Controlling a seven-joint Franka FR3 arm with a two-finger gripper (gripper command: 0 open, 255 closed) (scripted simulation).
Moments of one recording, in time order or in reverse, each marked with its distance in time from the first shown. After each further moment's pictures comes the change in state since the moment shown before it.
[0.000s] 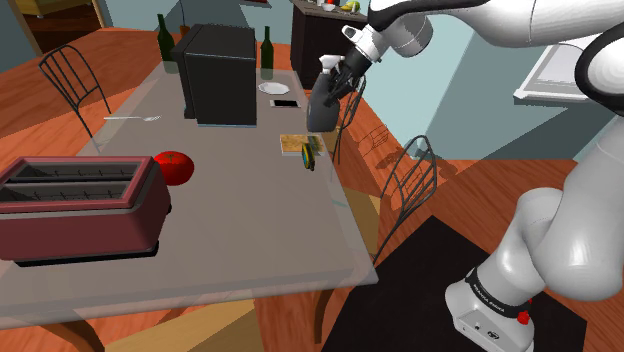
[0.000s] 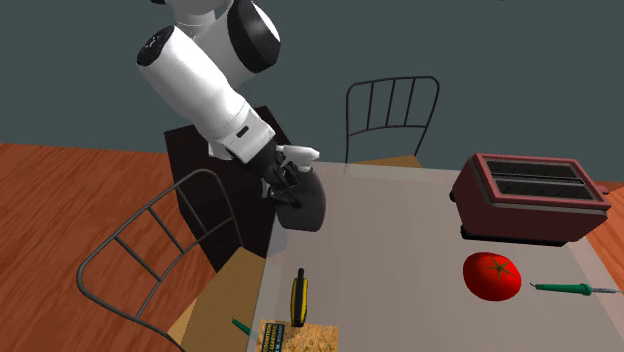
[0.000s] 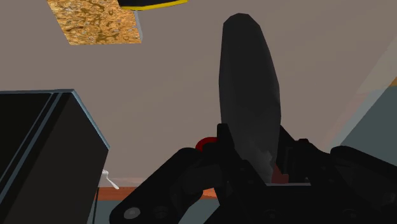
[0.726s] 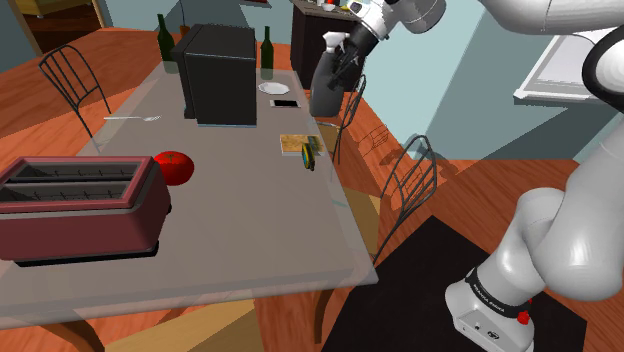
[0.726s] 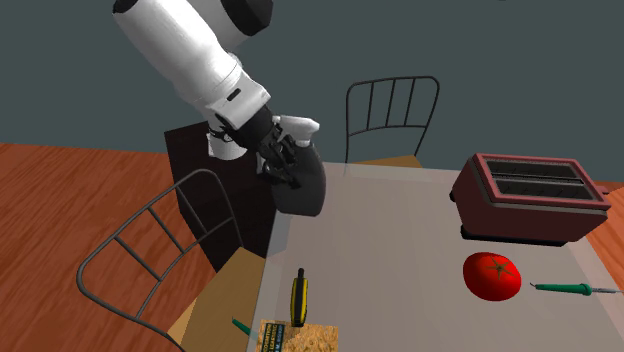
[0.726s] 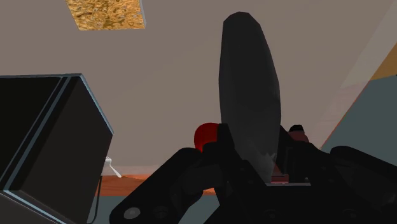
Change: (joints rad) arm -0.002 -0.024 -0.006 0.115 -0.048 -0.116 0.077
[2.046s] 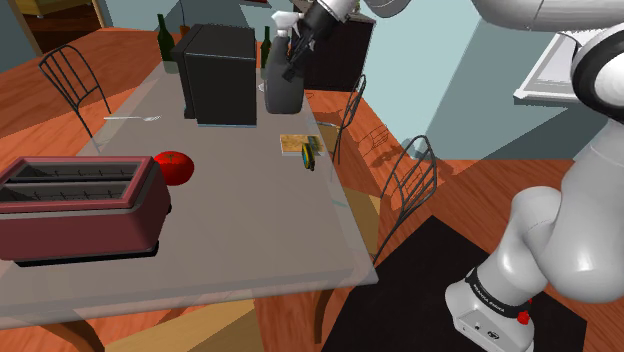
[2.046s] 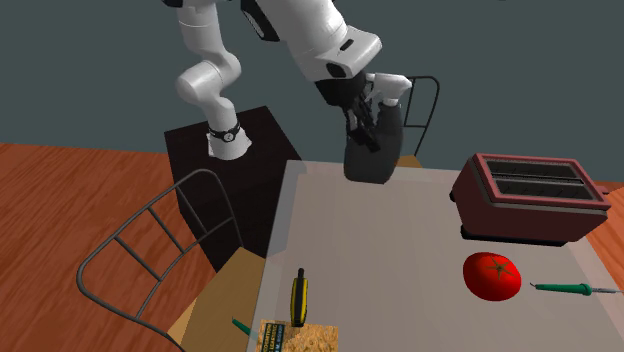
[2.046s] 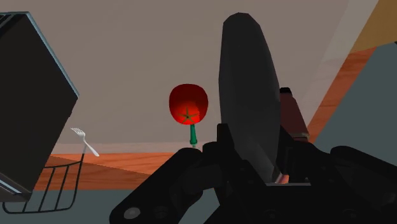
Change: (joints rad) arm 0.137 0.071 0.113 0.158 -0.053 0.036 0.286
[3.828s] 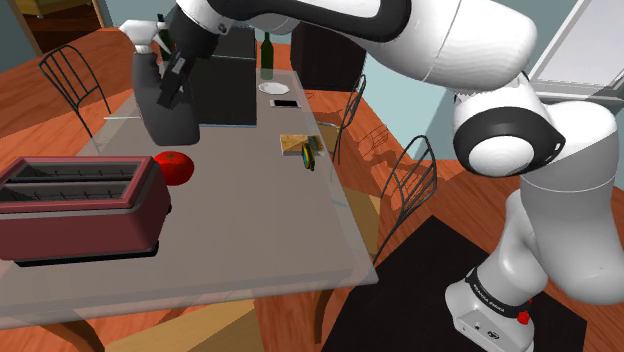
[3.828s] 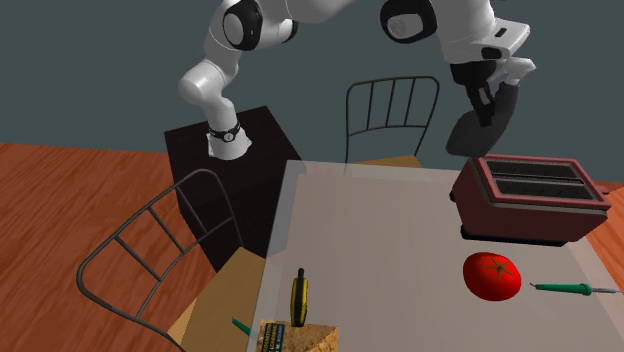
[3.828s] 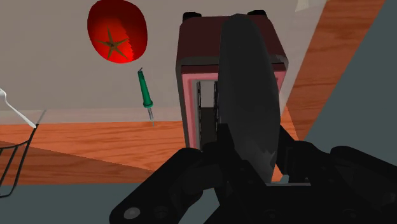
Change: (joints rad) arm 0.160 0.512 0.123 0.653 -0.031 -0.015 0.423
